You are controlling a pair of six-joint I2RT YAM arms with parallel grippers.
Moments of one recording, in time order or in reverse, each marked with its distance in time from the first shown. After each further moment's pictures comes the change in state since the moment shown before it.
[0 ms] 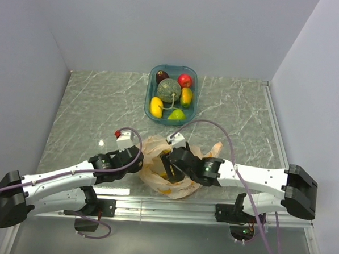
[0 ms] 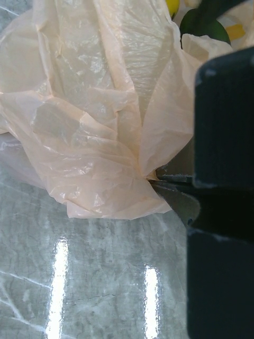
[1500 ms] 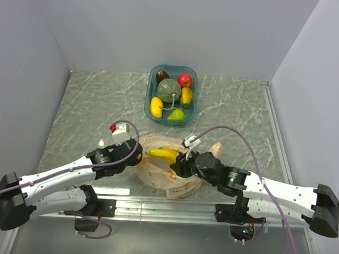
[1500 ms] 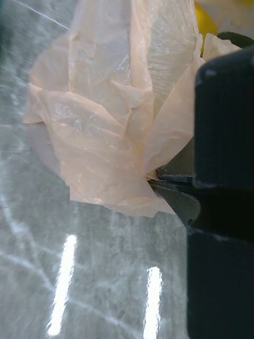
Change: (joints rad) left arm 0.070 0.004 0.093 -0.070 -0.057 -0.019; right arm -0.036 -0.325 -0.208 0.209 -0.139 -0.104
